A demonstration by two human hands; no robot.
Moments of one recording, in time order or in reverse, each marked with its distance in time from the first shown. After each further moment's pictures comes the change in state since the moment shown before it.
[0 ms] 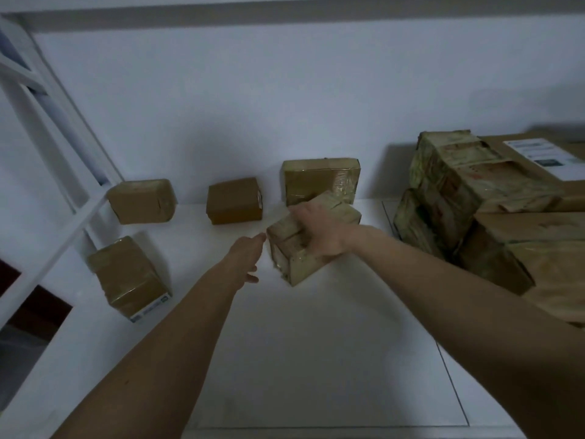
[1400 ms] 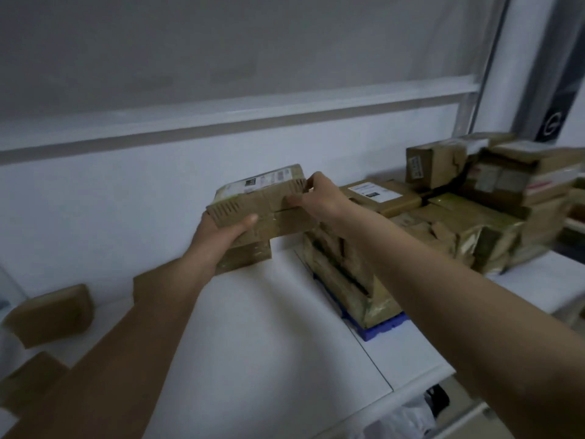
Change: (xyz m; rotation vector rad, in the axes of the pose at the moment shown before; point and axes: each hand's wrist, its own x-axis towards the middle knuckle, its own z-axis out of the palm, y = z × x) left_hand -0.122 0.099 0.023 -0.141 -0.346 0.860; right_hand -0.175 0.007 -0.128 0.782 0.762 0.438
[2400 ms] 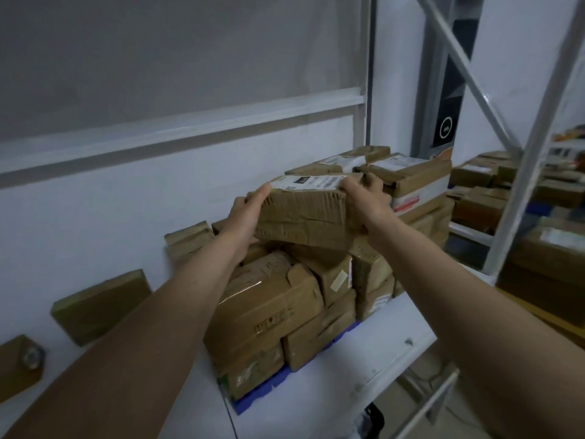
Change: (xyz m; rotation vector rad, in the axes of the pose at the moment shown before) left_hand 0.114 0.033 0.340 -0.007 -0.163 -0.185; right_hand 0.019 0.179 -0.281 0.310 0.462 0.380
